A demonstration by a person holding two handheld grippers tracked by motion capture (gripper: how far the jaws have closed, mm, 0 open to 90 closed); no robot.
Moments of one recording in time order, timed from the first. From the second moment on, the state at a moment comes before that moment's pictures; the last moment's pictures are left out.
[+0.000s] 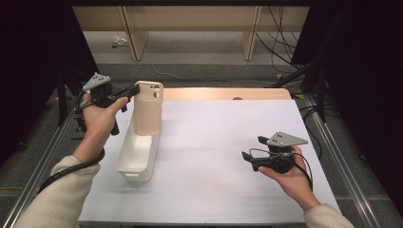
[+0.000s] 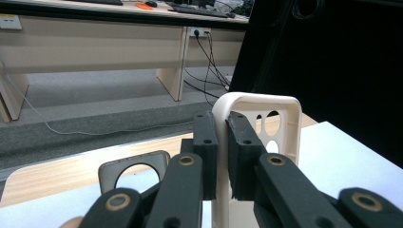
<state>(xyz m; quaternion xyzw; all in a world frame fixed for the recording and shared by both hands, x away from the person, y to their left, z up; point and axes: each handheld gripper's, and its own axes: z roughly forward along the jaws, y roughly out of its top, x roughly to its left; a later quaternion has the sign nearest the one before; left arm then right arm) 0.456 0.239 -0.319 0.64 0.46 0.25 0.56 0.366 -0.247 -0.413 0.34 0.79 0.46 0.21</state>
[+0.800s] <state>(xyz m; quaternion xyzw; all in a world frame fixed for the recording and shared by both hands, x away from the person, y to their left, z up) 0.467 0.254 -0.327 0.64 0.47 0.26 0.55 0.367 -0.247 -0.414 0.34 0.79 0.46 0.21</state>
